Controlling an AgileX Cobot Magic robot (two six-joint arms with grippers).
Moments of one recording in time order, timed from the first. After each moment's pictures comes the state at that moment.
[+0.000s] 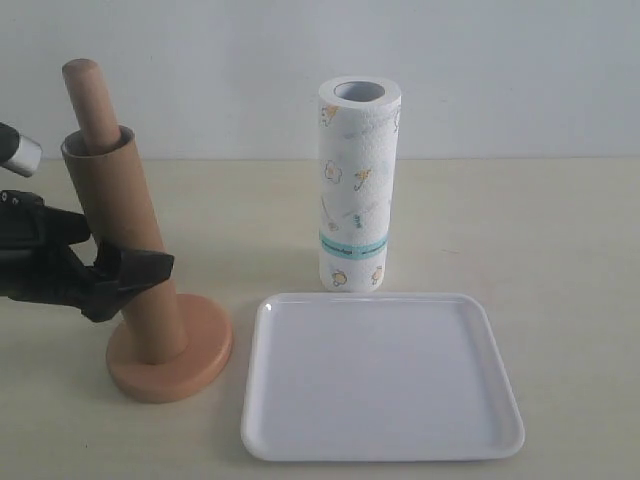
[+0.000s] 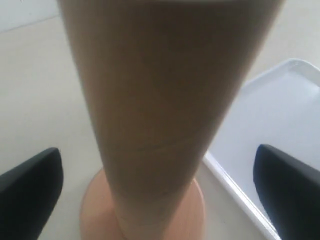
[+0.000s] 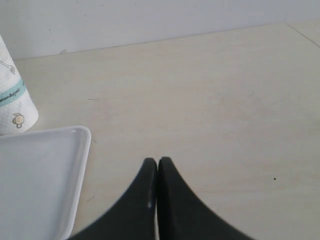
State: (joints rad) left arm -0.19 1.28 -0.53 -1.73 0.36 1.93; right arm -0.01 0.01 0.00 0.08 0.38 0.05
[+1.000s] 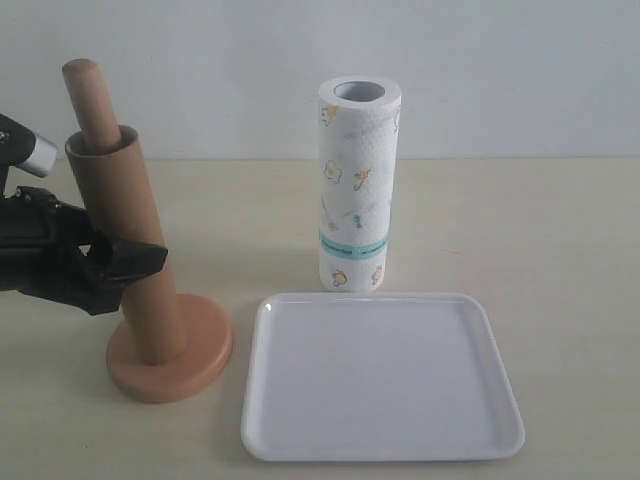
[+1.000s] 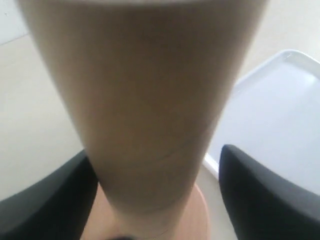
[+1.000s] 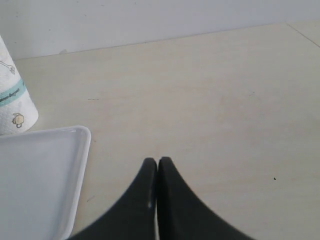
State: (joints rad) left arm -0.19 1.31 -0.56 -1.73 0.39 2.02; right arm -0.01 0.01 0.00 0.08 0.38 0.05
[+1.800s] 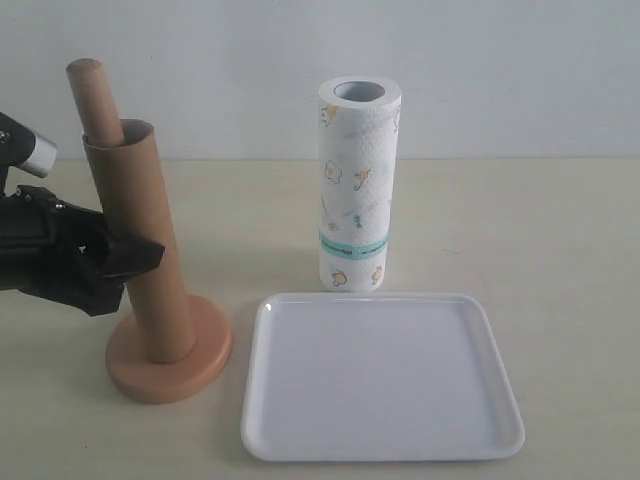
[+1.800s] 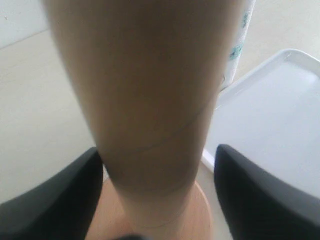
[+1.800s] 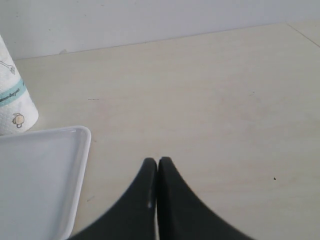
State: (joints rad) left arm -0.19 1.31 -0.56 -1.74 0.39 2.04; right arm -0.01 0.01 0.00 0.08 0.38 0.05
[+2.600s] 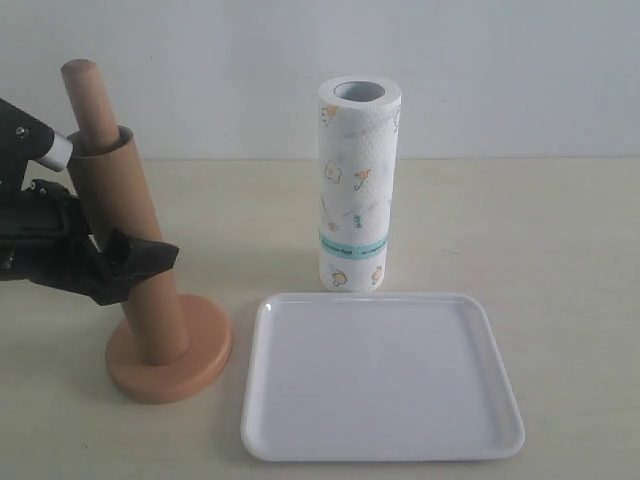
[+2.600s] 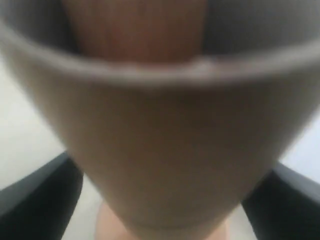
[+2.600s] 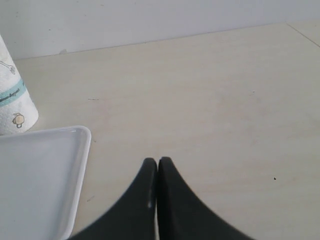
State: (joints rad) left arm -0.19 1.38 -0.60 -1.74 0.37 2.05; right arm -0.01 0.01 0.00 0.08 0.38 0.05
